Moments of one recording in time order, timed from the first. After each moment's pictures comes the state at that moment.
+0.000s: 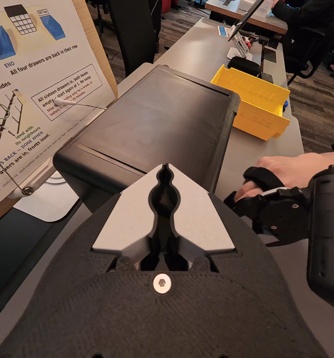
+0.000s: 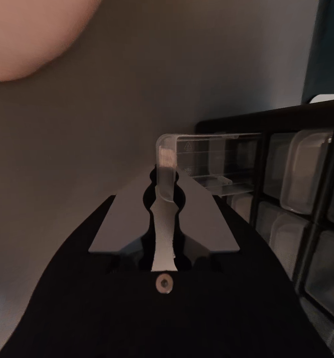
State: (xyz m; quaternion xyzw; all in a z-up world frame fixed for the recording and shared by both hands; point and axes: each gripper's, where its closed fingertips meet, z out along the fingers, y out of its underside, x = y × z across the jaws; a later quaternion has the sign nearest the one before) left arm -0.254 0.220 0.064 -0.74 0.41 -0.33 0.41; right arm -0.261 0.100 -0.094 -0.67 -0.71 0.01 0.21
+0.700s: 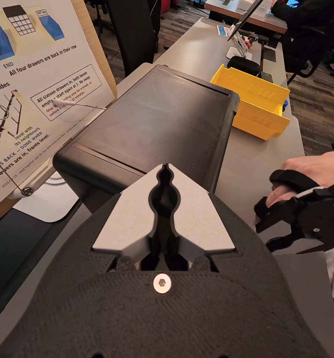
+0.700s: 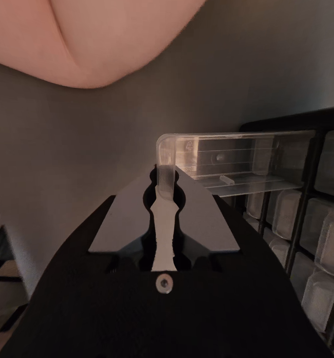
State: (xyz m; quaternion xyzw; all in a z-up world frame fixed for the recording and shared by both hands) left arm -0.253 0.219 0.064 -0.74 0.41 -0.33 0.41; right arm -0.254 0.043 -0.081 -0.67 -0.72 0.09 0.16
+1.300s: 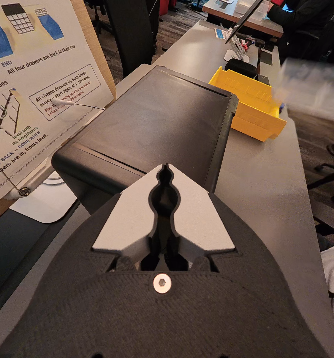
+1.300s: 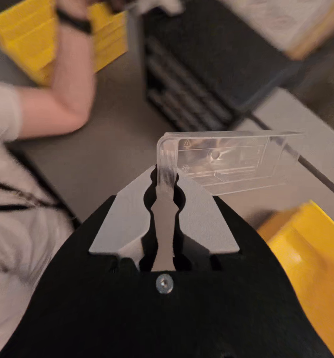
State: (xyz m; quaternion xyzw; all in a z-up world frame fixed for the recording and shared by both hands) left arm -0.254 0.219 0.064 -0.74 0.41 -0.34 0.41; right arm -0.034 0.027 0.110 -0.82 -0.40 0.15 0.37
